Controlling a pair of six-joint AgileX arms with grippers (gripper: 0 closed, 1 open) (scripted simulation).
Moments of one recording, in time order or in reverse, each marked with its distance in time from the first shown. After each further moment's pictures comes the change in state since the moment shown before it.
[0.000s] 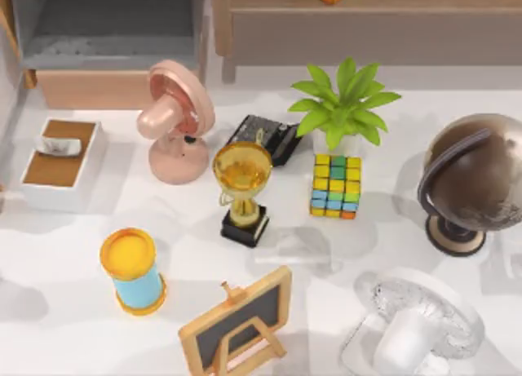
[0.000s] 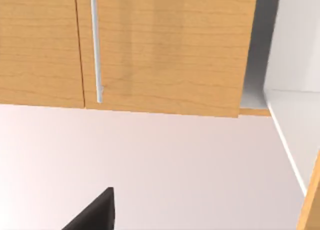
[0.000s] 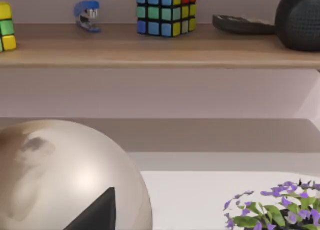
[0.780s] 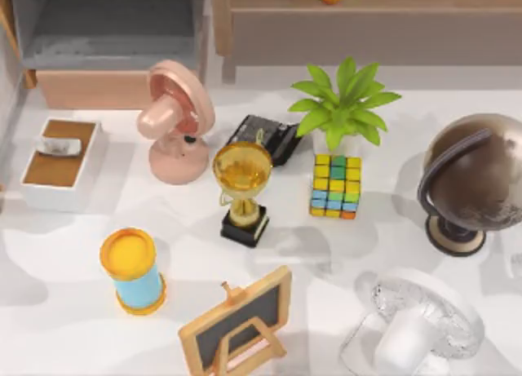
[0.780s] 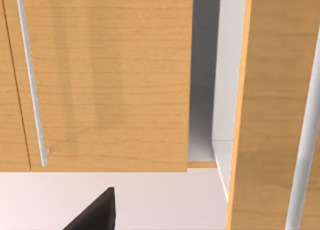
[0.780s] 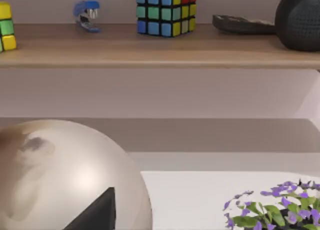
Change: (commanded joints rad) left arm -0.057 0.098 0.023 -0.012 0.043 0.089; right arm 0.000 0.000 0.000 0.000 0.000 0.000
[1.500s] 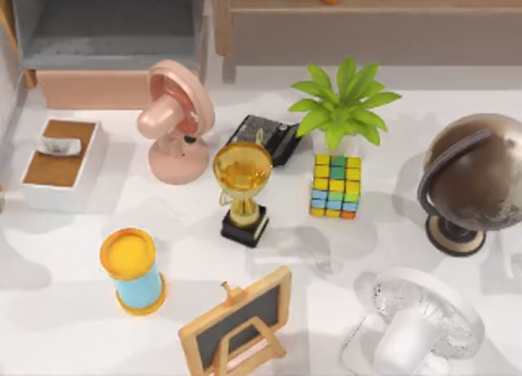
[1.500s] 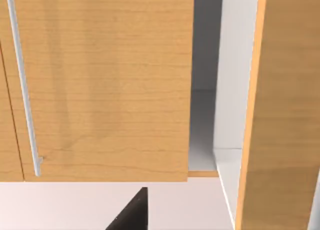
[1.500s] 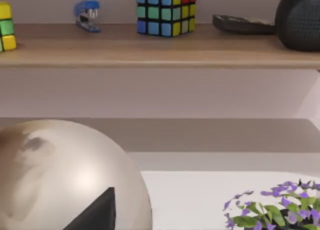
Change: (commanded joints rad) left arm -0.038 0.020 0.049 -0.027 -0.038 -0.001; right arm 0.000 0.000 0.000 0.000 0.000 0.000
